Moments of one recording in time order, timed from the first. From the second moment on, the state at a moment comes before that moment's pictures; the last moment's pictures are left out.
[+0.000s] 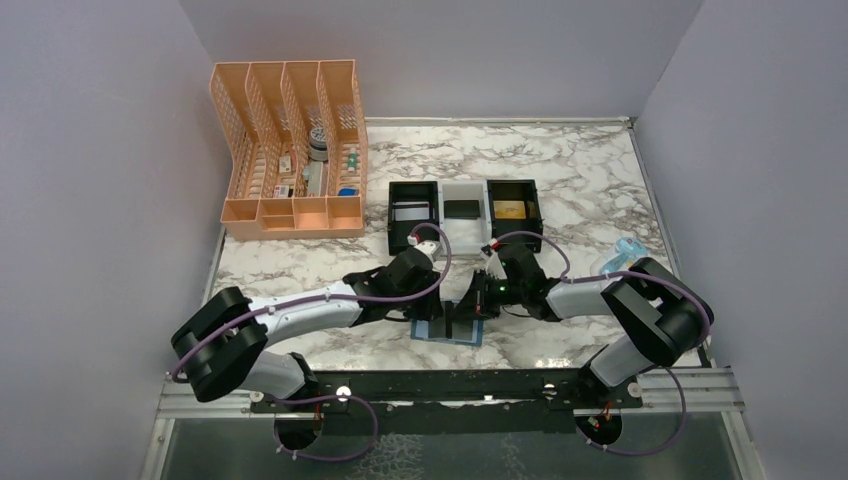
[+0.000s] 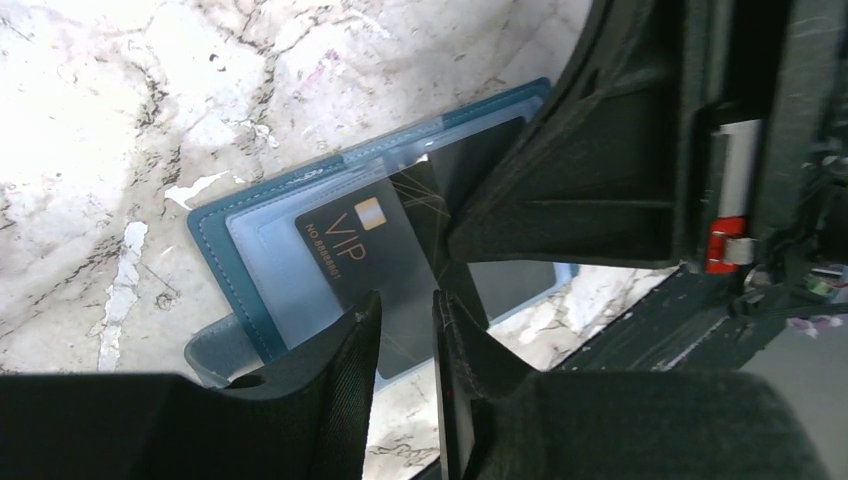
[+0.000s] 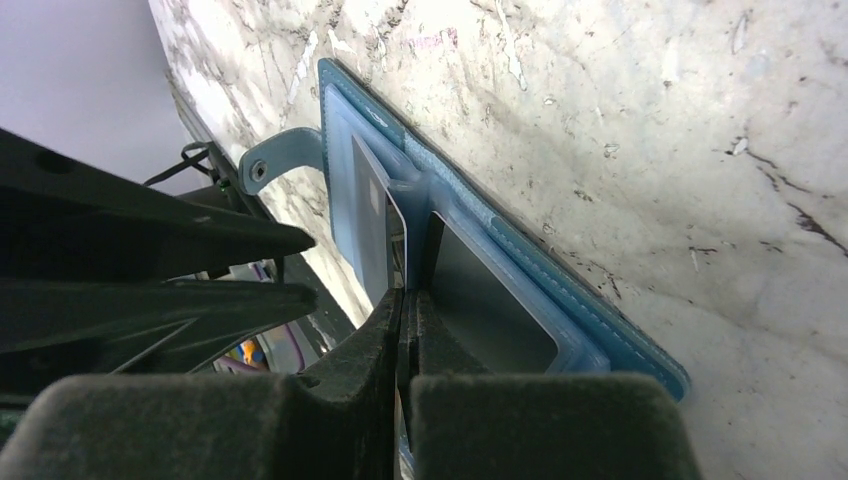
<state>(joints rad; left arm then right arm) -0.95 1.33 0.66 -0.15 0.06 -0.68 0.65 1.55 0.42 0.40 -0.58 0.91</state>
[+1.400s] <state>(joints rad) -0.96 1.41 0.65 -0.20 -0.04 -0.68 0.61 1.48 0.41 0.35 -0.59 0.87</state>
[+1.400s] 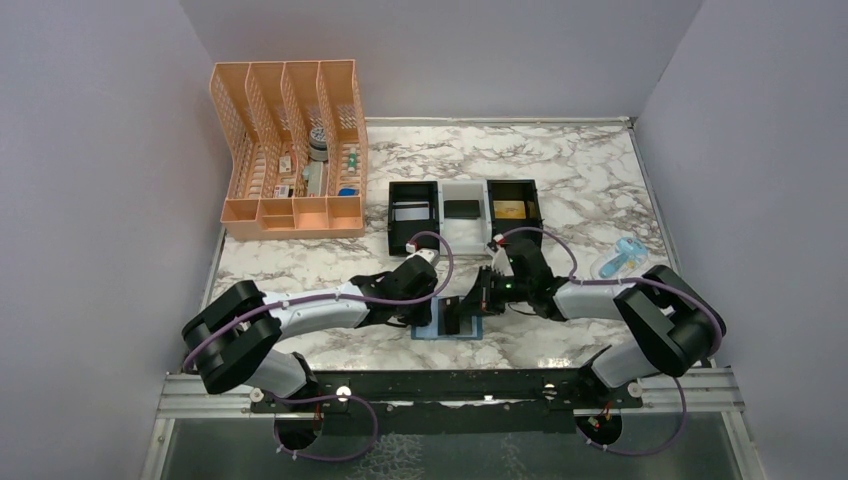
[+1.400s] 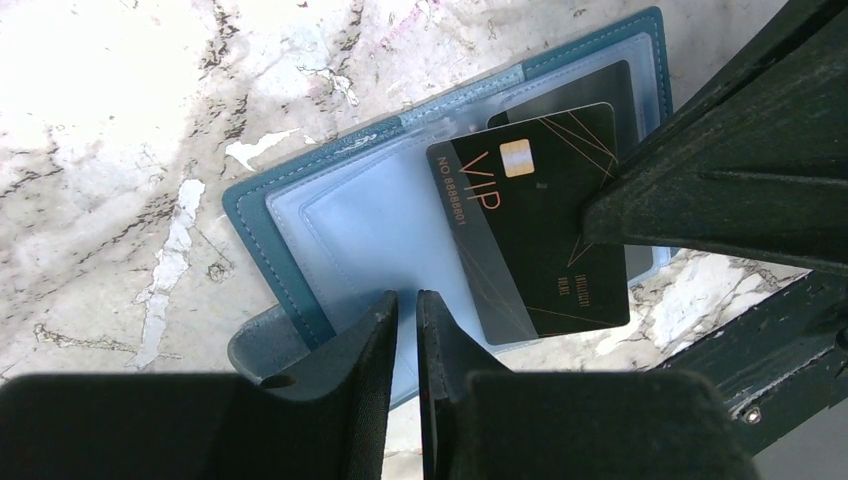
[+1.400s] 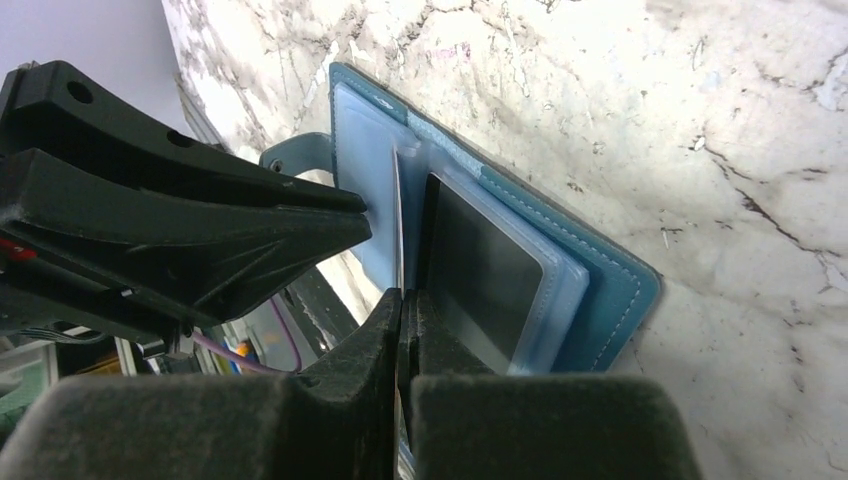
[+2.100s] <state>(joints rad) -0.96 1.36 0.70 -0.21 0.05 -0.68 0.61 1.59 0.41 0.49 -0.63 0.96</state>
